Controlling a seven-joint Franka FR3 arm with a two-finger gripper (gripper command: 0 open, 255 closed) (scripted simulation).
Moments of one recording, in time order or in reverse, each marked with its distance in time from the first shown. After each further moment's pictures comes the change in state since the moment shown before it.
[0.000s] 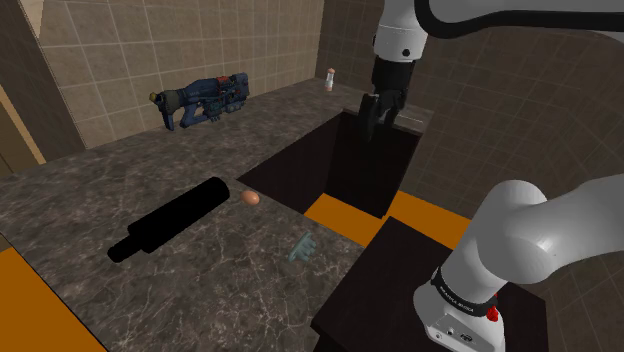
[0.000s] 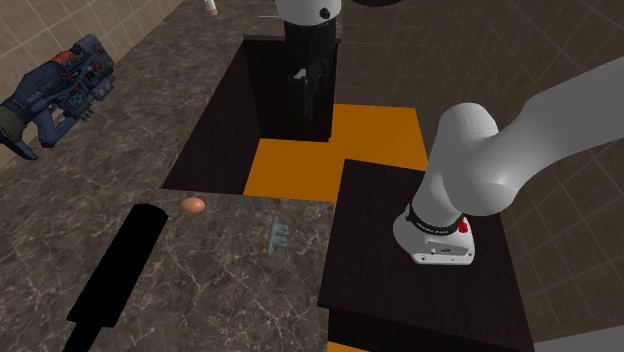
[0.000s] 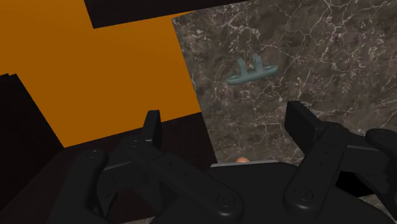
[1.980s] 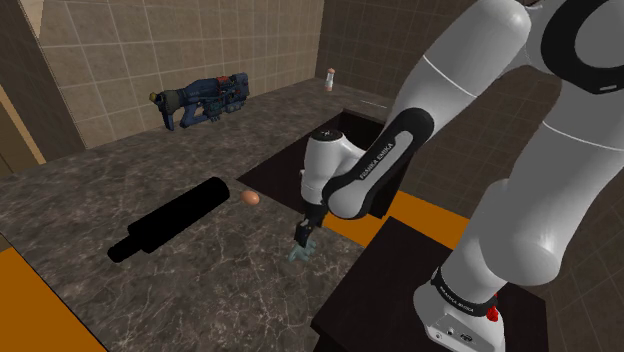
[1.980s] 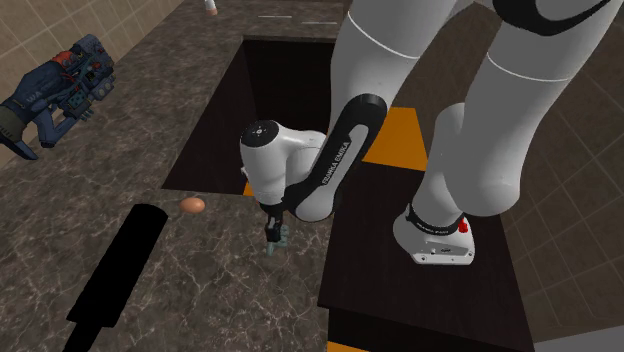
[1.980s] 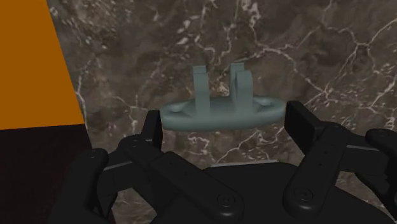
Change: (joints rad) arm 0.091 0.779 0.077 -0.317 -0.009 1.121 -0.010
